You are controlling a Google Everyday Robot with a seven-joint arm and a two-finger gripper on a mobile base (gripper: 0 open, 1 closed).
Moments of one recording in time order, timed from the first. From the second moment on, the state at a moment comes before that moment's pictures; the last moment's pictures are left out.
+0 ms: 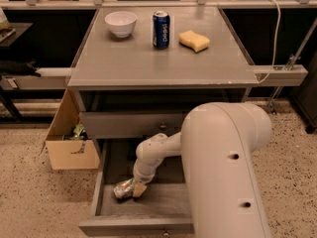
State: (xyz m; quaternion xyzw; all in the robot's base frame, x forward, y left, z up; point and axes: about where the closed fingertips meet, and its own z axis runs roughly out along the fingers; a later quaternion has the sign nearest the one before) arm 0.542 0.090 0.358 -0.71 0.68 0.13 0.09
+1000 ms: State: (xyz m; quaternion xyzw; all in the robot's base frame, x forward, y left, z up) arm 0.525 0.064 0.450 -0.69 0.67 0.13 0.22
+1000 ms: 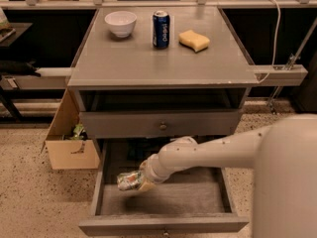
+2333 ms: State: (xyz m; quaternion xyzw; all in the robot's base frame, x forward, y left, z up) arm 0.517 0.049 0.541 -0.69 0.64 0.12 0.32
